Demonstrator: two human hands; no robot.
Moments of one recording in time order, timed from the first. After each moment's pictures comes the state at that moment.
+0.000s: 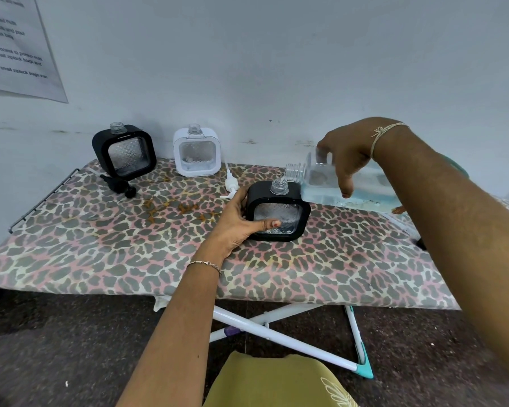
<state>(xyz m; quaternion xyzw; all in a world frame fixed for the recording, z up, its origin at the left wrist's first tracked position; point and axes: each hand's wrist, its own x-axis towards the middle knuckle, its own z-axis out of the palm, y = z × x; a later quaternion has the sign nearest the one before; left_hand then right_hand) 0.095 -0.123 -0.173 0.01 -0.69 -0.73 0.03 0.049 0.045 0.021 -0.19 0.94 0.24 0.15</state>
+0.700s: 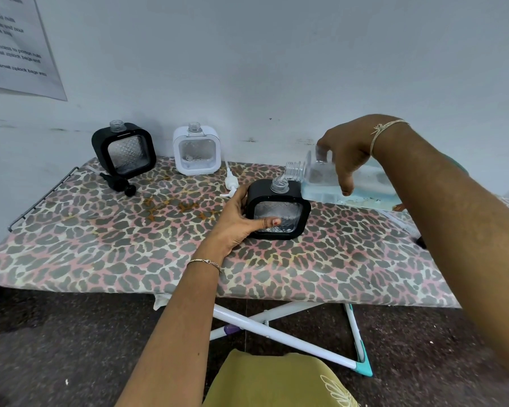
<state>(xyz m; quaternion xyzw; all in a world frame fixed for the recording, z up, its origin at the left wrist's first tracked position) 0.097 -0.121 -0.171 0.00 -0.68 -0.73 0.04 0.044 0.043 0.019 -0.19 0.94 0.24 0.15</state>
